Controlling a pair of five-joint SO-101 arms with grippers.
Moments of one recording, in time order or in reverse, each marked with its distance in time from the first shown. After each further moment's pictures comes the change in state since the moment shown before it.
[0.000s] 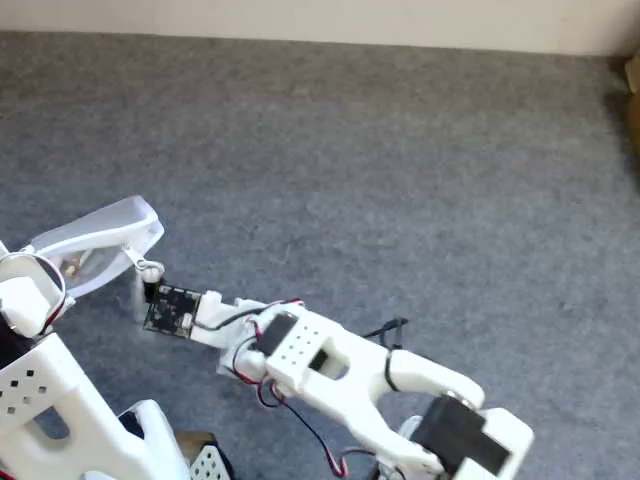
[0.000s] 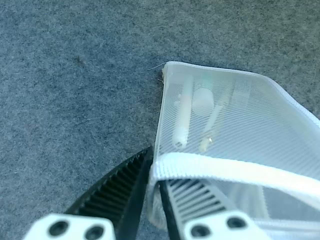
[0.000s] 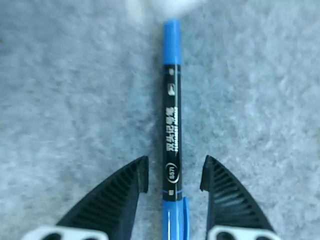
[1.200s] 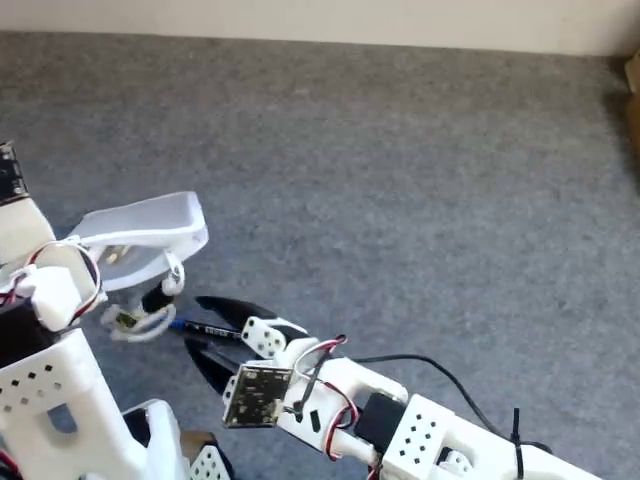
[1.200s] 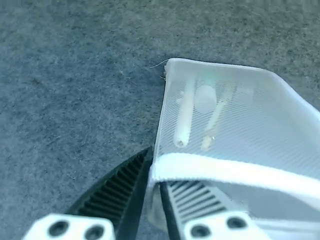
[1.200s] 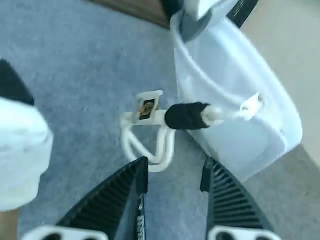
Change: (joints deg) left arm 9.3 0.0 0.0 1.0 -2.4; right arm -6.1 -58.5 37.7 -28.1 2.9
